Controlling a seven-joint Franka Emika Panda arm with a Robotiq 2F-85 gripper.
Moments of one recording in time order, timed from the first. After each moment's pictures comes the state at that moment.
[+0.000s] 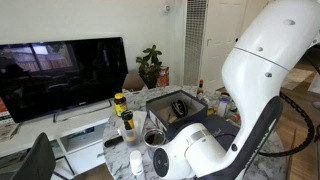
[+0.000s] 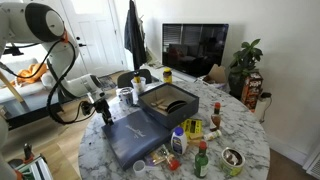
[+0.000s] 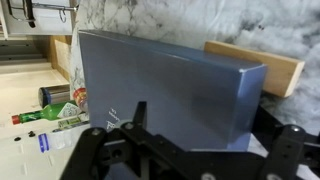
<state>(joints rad) 0.67 0.78 0.06 -1.90 -0.57 1.85 1.30</state>
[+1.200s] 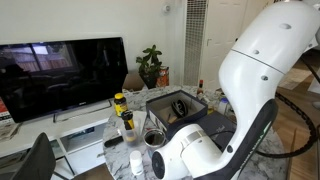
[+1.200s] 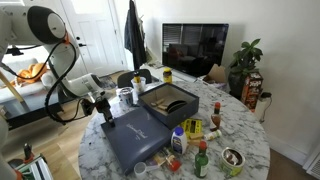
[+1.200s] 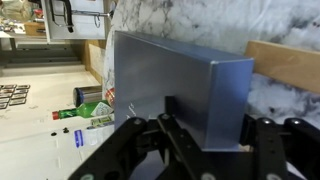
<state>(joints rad) 0.68 0.81 0.06 -1.85 -0.58 1.69 1.30</state>
